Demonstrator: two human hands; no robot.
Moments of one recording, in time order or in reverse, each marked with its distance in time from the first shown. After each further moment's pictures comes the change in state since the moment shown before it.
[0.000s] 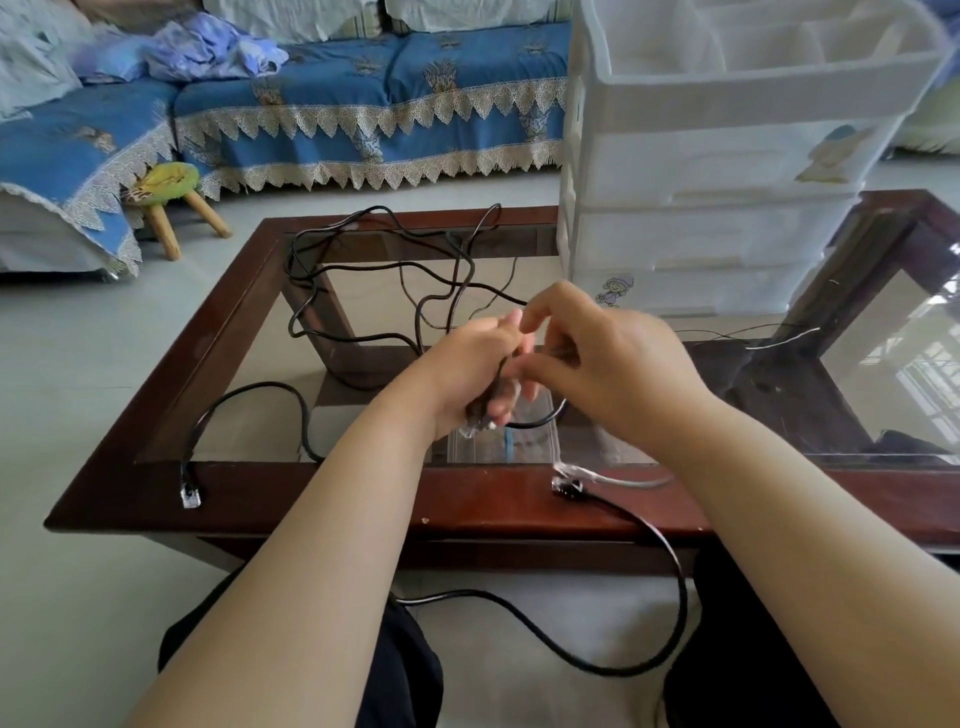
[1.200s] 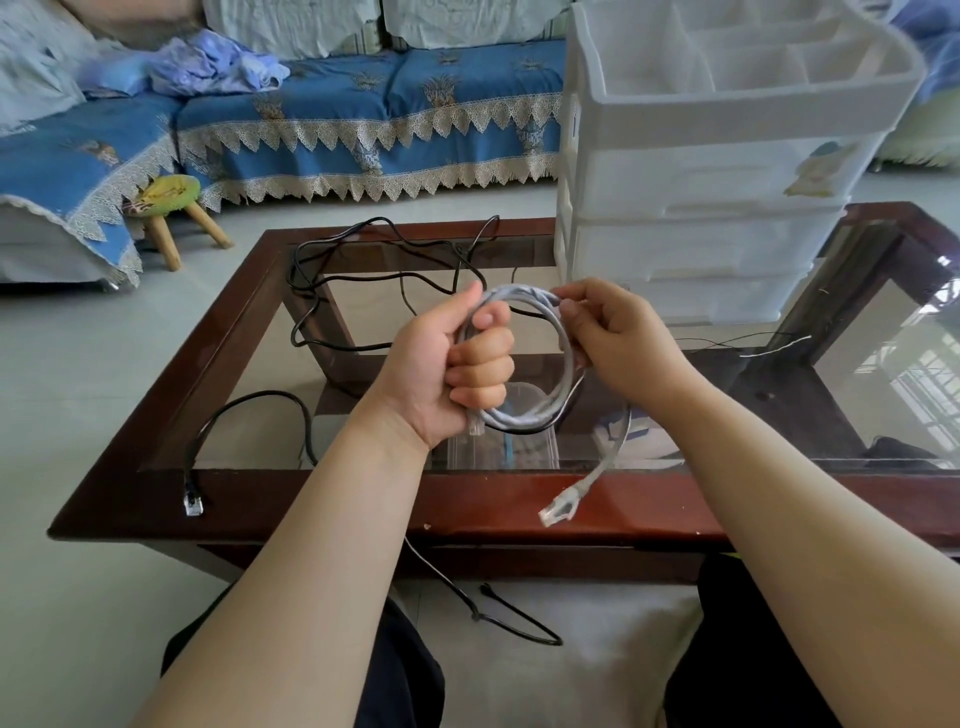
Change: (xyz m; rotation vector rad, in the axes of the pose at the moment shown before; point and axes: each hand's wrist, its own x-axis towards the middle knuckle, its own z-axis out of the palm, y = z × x) left_hand -0.007 0.004 -0.014 -0.822 -0.286 0.022; right_hand 0.016 0.038 0.020 0.606 0.055 0.324
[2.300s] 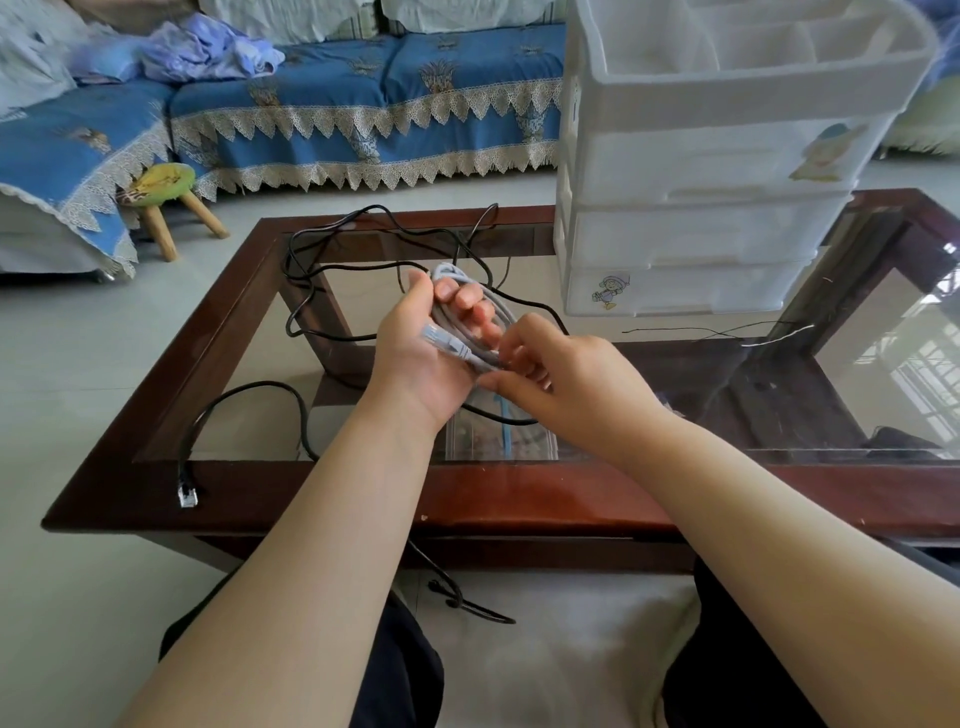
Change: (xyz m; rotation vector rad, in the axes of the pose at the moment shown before) left_hand 0.015 -0.005 0.000 -0.215 0.390 0.309; right_hand -0.034 -0.019 0.026 -0.482 -0.118 -0.297
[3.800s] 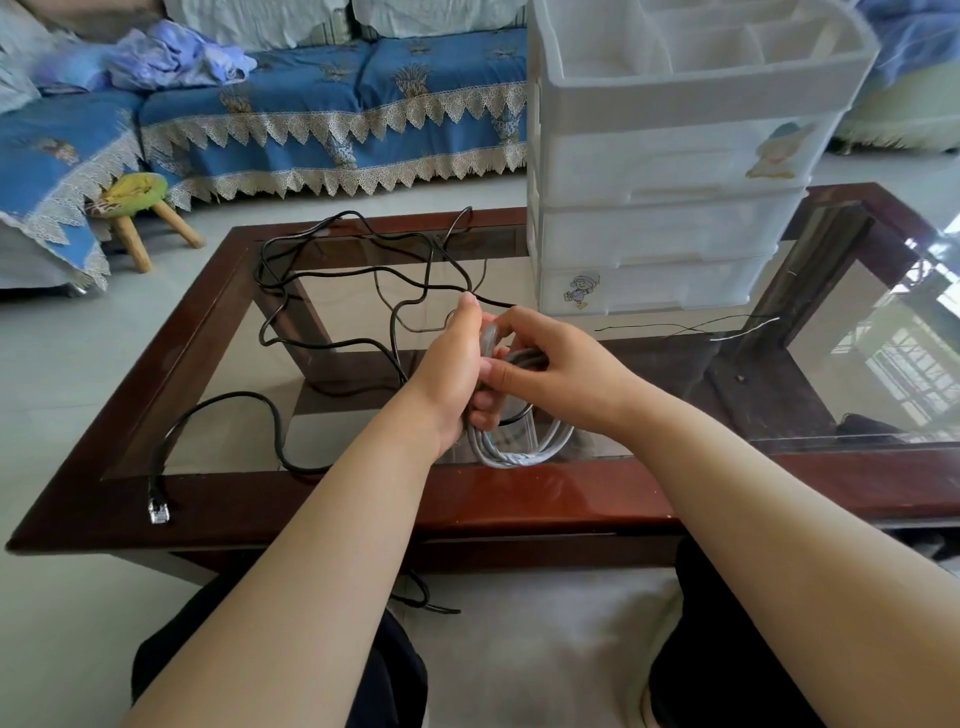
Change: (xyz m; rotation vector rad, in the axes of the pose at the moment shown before) left_hand -0.012 -0.031 0.010 0.882 -0.053 -0.141; right_hand 0.003 0.017 -0.017 0.387 -0.199 0.273
